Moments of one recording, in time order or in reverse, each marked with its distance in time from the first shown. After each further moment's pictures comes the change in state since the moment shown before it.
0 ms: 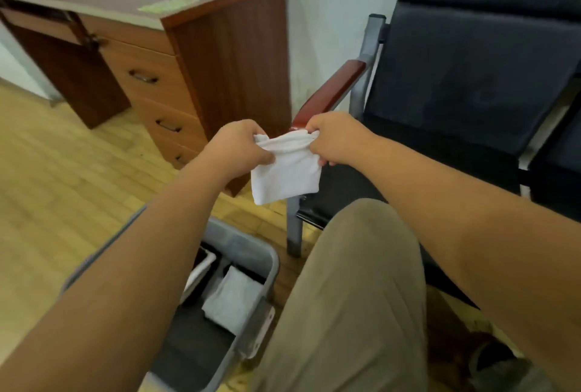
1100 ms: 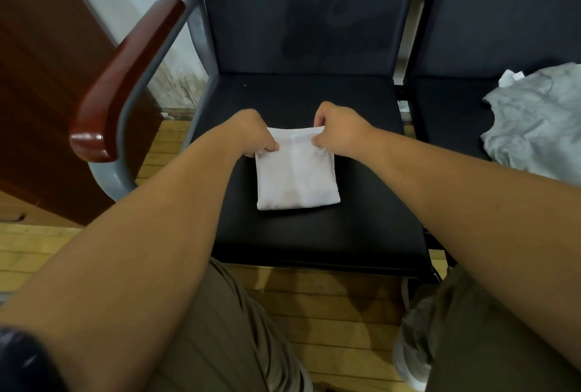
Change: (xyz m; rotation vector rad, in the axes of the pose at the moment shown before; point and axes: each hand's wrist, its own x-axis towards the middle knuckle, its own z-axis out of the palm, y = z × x) left_hand 0.173 0.182 0.293 0.130 -0.557 0.073; right_hand -0.025 0.340 0.034 0.254 0.116 0.535
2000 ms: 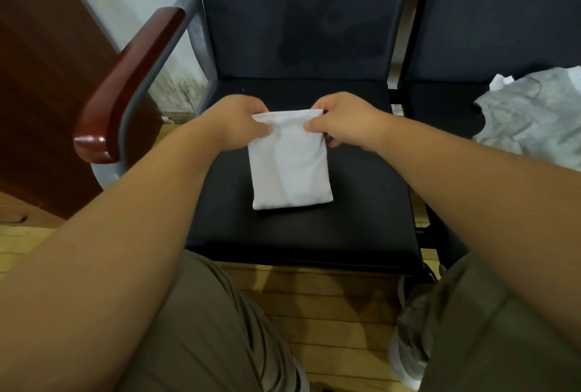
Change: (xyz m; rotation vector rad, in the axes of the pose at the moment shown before) left_hand -0.048 0.007 -0.034 0.095 0.115 0.320; right_hand -0.026 -0.012 -0.035 0.343 -0.090 -0.015
